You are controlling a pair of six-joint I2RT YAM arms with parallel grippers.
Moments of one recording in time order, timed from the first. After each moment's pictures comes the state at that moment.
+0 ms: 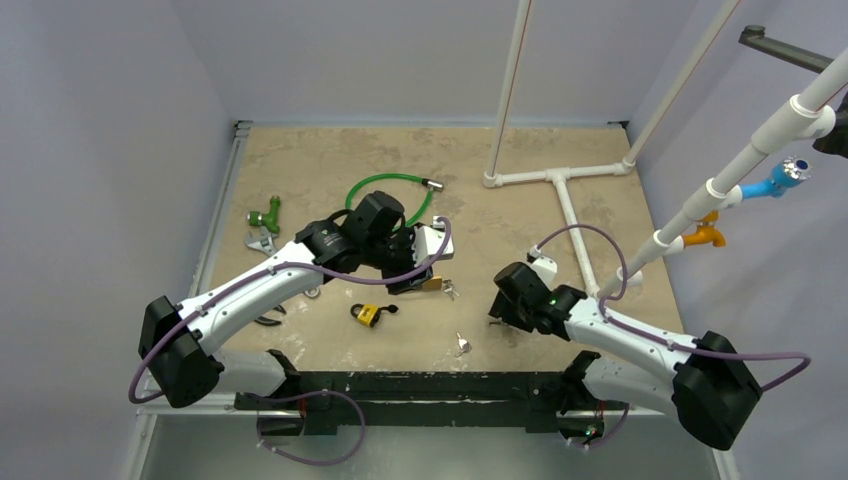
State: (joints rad) left arm -0.81 1.31 1.14 -0.65 0.38 0.48; right arm 0.77 1.05 0.48 -0.52 0.33 1.11
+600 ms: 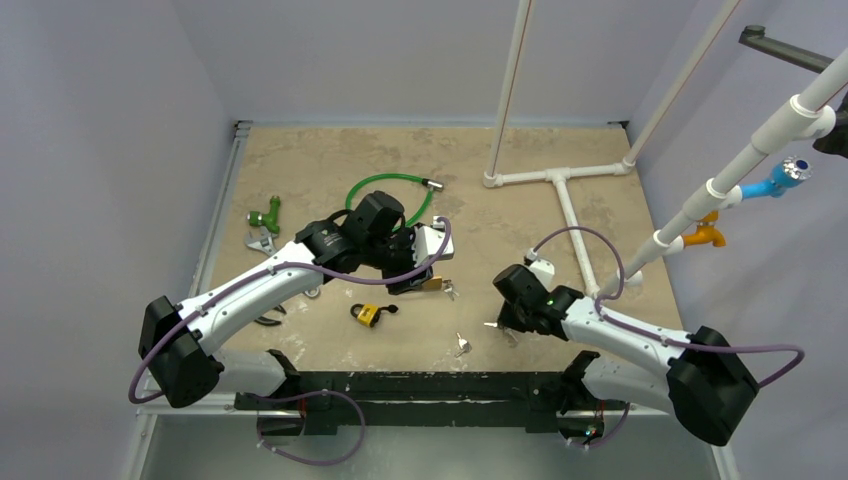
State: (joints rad) left arm -0.81 1.31 1.13 -0.65 0.38 0.47; right arm 0.77 1.08 0.46 -0.51 0.30 1.08
